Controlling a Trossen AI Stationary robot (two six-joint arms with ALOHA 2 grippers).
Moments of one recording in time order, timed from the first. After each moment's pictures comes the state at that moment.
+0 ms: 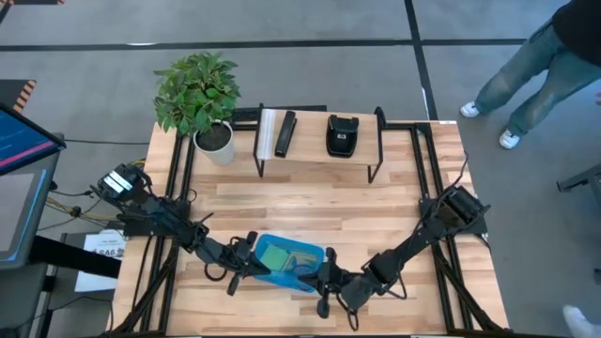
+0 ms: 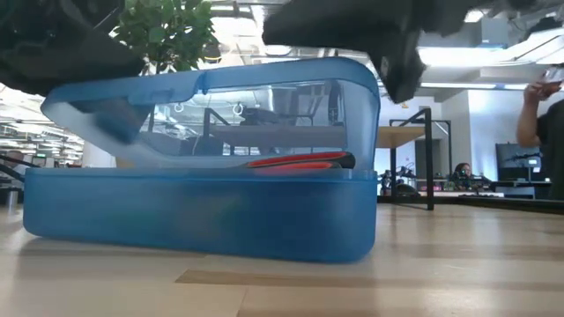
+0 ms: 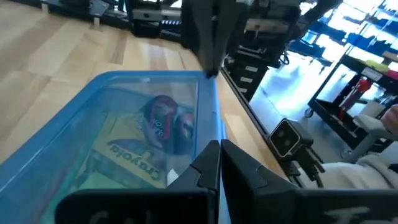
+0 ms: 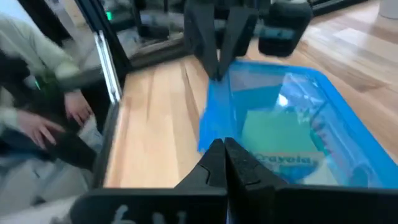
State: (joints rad) left arm -0.62 1.62 0.36 1.06 -0.28 -0.40; right arm 0.65 1.96 1.07 0.50 0.71 0.56
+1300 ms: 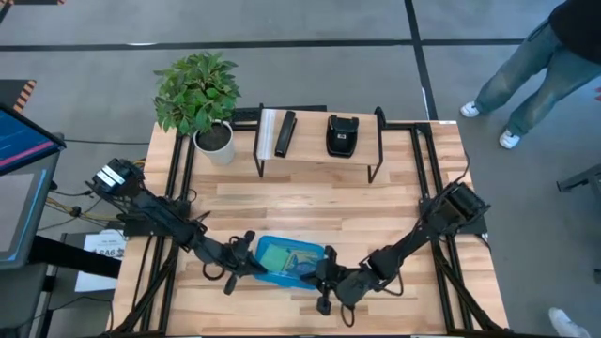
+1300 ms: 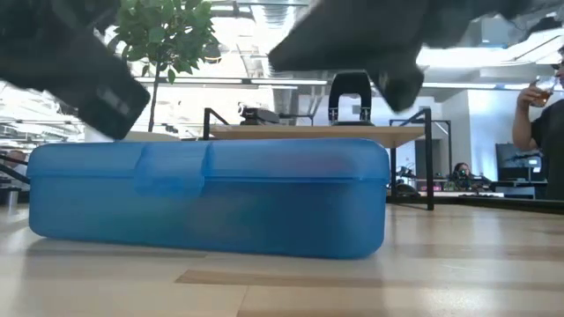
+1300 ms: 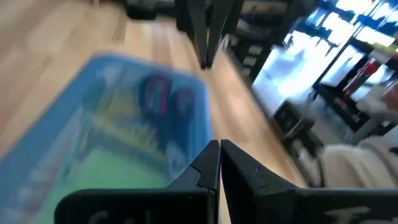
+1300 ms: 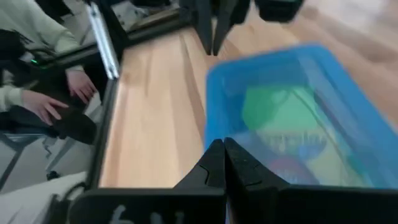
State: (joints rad) left arm -0.62 1.55 0.36 0.89 -0.27 -0.44; right arm 0.61 1.94 1.08 0.36 0.59 0.64
